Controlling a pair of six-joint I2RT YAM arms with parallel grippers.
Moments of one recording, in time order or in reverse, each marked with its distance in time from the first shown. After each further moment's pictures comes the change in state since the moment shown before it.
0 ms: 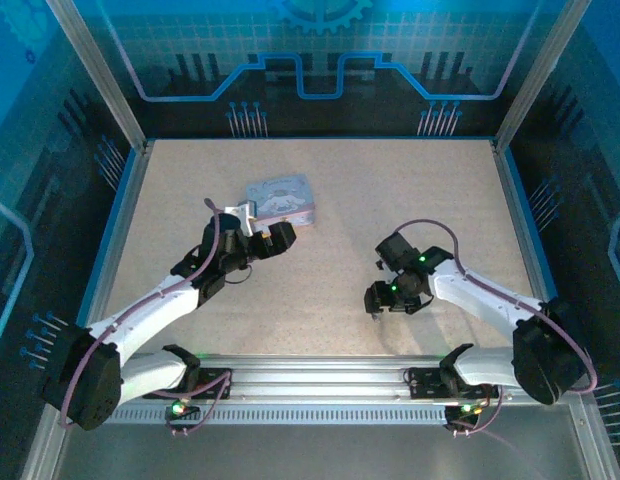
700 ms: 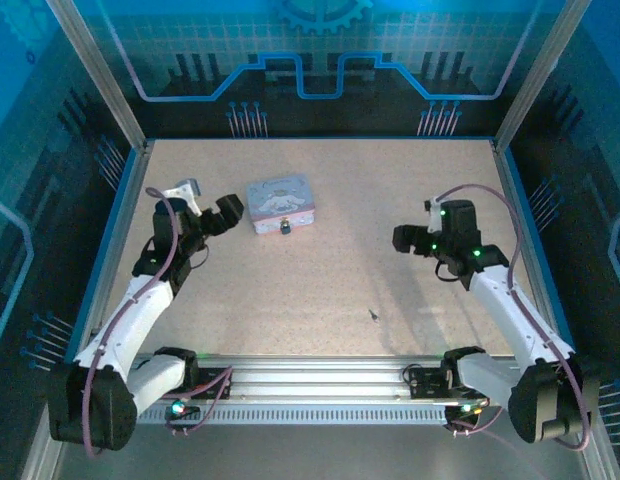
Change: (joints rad) left arm 0.331 -0.119 0.068 -0.135 -0.051 0.170; right arm -0.396 -0.215 0.032 0.337 0.077 -0.269
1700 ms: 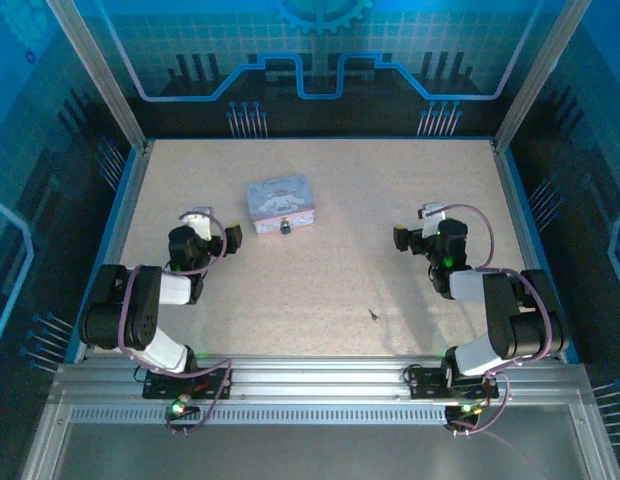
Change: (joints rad) left arm 0.142 0.528 -0.329 0.904 -0.029 0.492; right arm -0.124 0.426 -0.362 1.180 0.053 -0.326
